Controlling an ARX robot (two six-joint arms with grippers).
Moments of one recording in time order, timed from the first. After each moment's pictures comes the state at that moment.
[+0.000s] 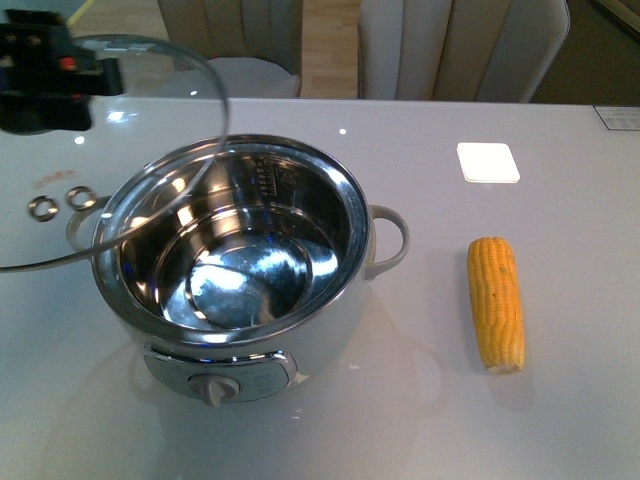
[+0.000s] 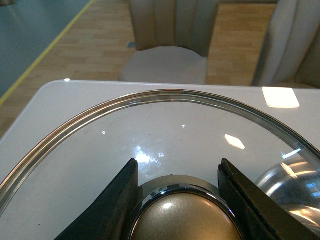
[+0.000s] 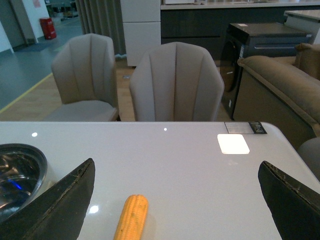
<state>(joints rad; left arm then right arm) -0.04 1.72 0.52 0.92 -0.06 0.03 0.00 0.00 0.02 0.00 0.00 0.00</state>
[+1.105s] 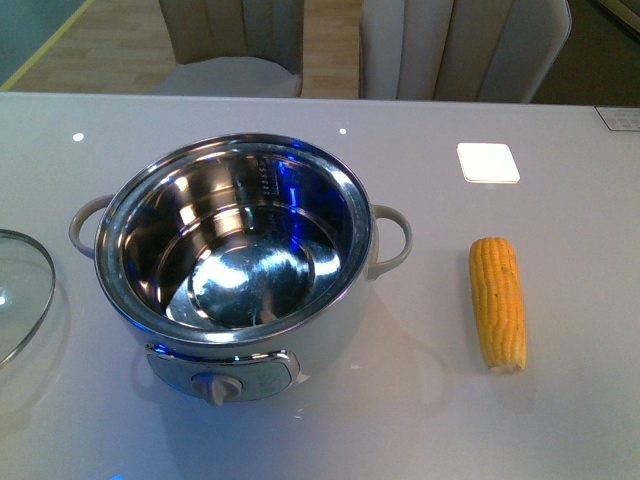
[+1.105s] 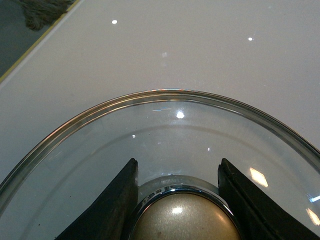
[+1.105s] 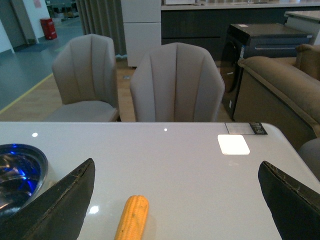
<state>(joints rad) 0.42 2.52 0.66 1.39 0.13 0.14 0.00 0.00 0.02 0.00 0.00 0.00</state>
